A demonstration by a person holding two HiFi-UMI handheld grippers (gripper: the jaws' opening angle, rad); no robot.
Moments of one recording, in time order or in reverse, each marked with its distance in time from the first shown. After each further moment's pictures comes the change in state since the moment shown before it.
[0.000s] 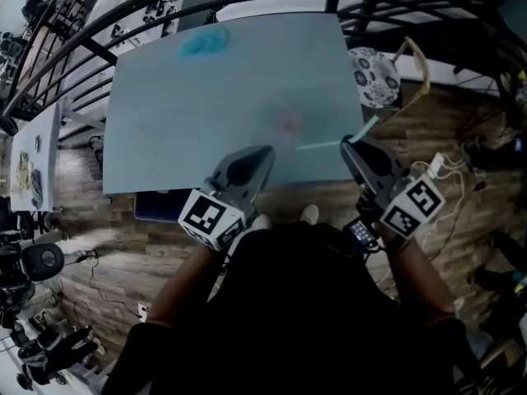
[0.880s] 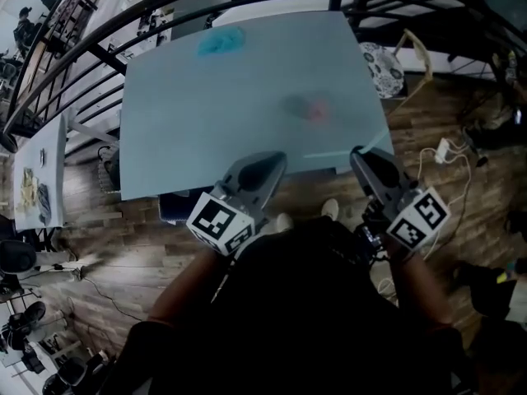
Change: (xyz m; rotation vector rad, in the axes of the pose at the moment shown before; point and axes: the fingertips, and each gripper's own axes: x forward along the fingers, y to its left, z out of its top) left arm -0.127 0.022 0.000 0.021 -0.018 -0.145; right arm 0.035 0.135 -0.036 0.002 -0.047 -0.115
